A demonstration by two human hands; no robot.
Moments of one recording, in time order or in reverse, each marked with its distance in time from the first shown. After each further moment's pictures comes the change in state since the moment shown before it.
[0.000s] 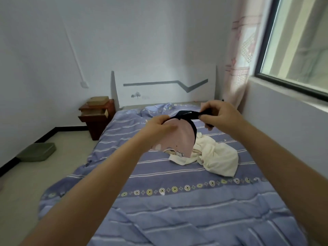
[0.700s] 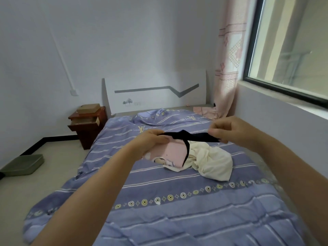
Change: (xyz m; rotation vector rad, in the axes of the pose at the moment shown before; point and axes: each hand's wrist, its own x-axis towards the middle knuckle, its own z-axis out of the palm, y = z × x) left_hand 0.024 -0.012 0.000 -0.124 -0.216 -0.181; right_hand -0.022 0.010 -0.036 -0.116 -0.206 0.055
